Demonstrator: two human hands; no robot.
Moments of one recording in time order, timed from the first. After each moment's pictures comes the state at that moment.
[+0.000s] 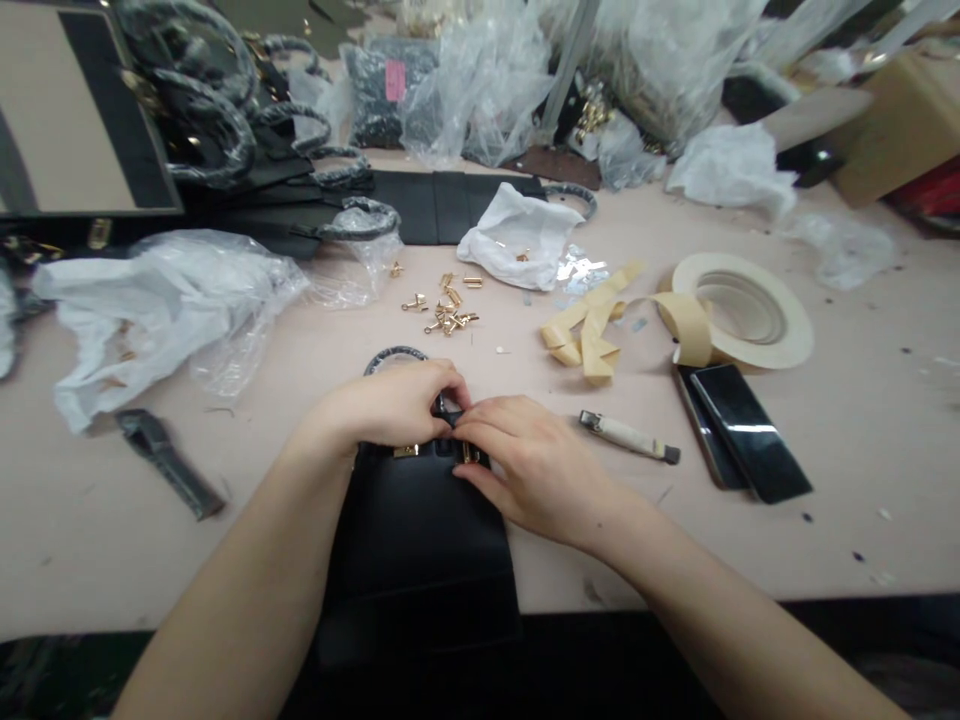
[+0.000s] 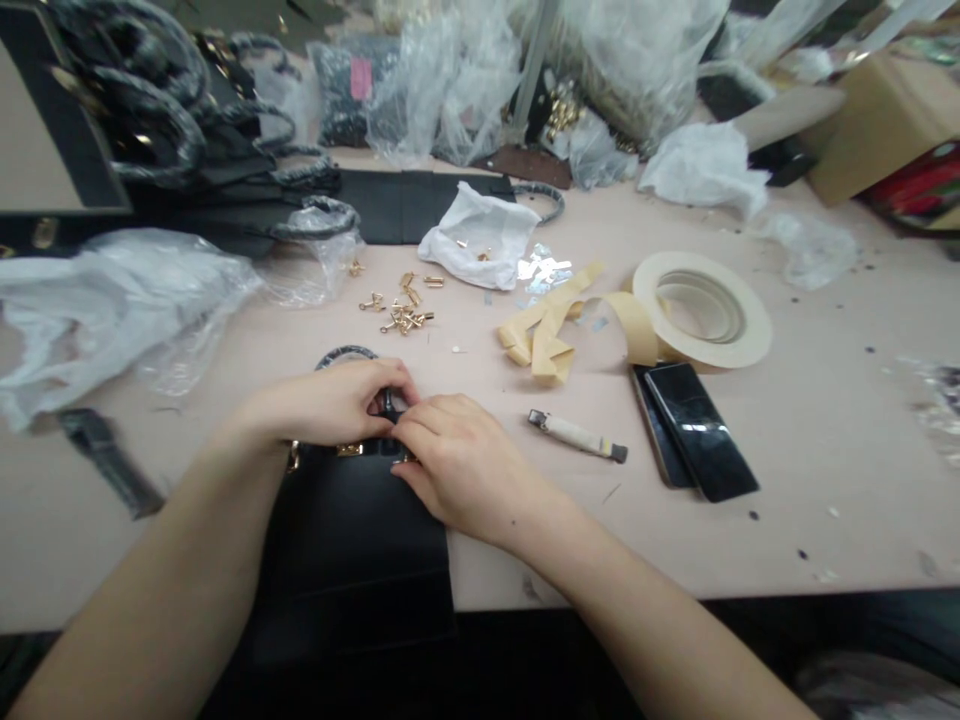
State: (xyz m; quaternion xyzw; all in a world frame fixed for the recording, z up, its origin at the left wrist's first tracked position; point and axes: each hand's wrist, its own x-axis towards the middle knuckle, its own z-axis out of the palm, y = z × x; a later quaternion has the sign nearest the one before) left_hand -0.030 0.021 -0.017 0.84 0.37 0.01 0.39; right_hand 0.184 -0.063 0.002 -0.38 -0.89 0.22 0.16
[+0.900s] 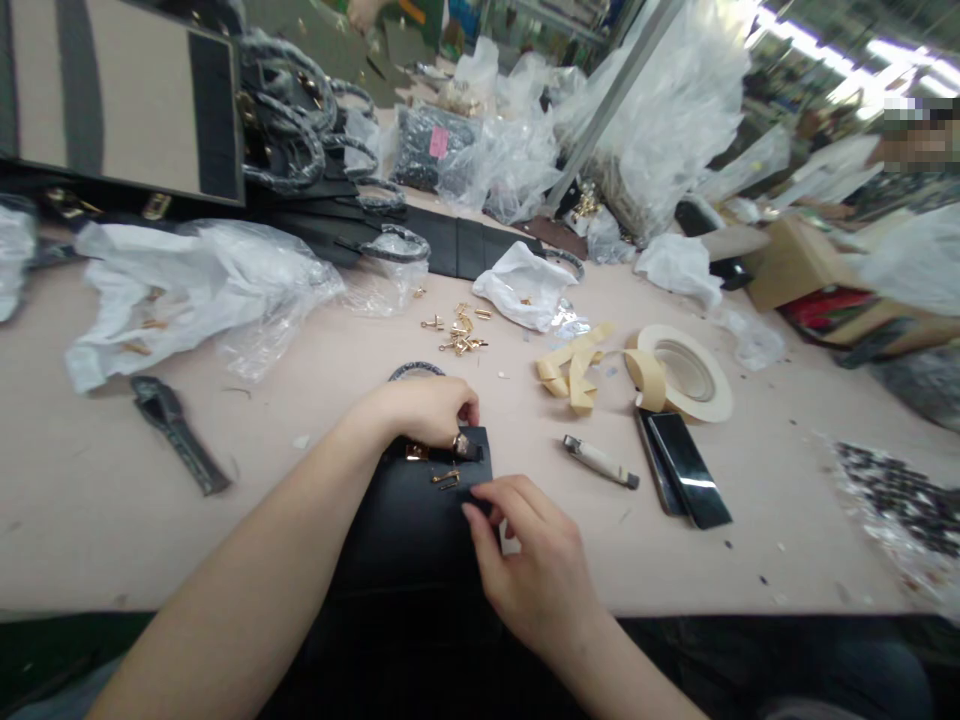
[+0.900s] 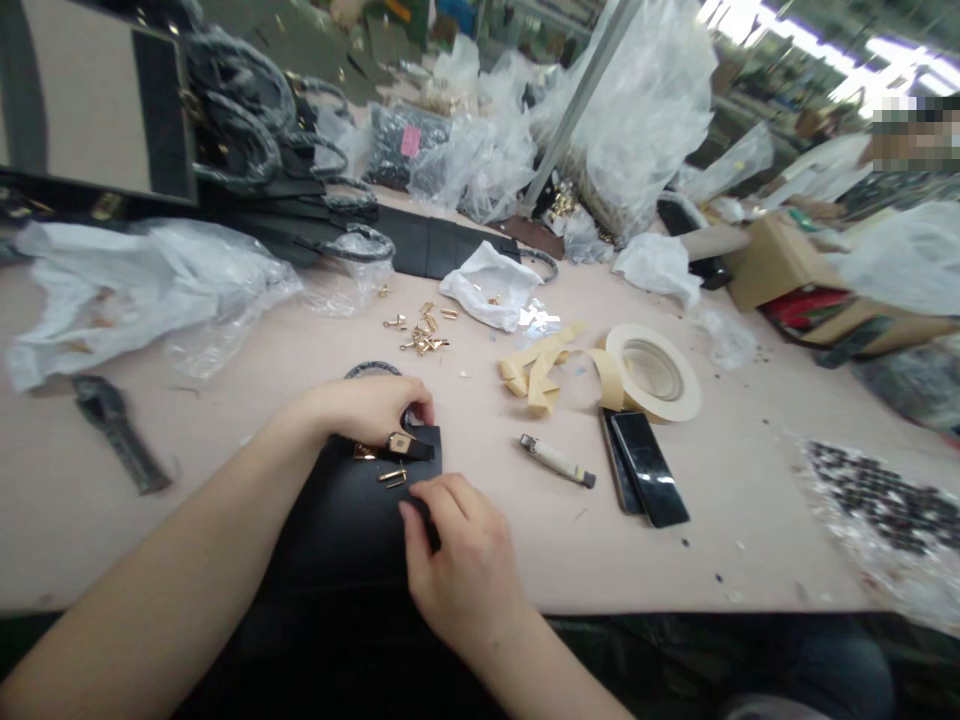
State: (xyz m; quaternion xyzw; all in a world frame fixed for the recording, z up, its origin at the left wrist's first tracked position) left_hand -0.024 0.018 -0.004 0.84 0.38 -0.03 0.40; right_hand 0.162 -0.144 -0.006 -0.54 -0.77 0.18 0.30
